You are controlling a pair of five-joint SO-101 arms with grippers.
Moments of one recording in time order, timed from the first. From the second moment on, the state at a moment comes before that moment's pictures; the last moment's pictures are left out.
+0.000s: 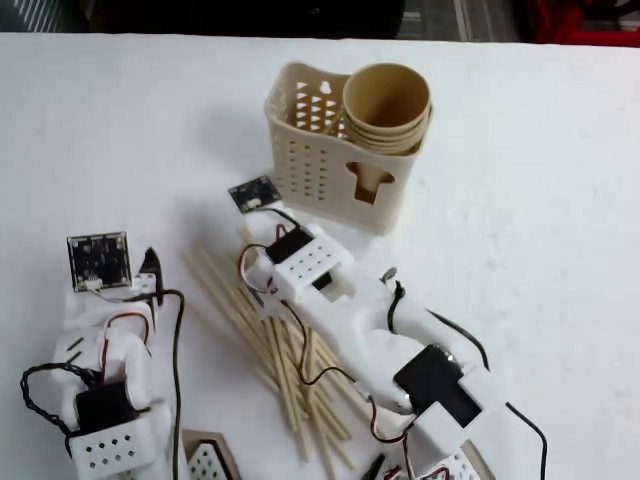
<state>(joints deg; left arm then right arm) -22.5 -96.1 89.8 46.7 -10.9 -43.6 5.3 24.2 59.4 -11.3</state>
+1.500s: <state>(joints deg) -22.5 -96.1 89.8 46.7 -10.9 -42.7 11.0 23.5 59.1 -4.2</state>
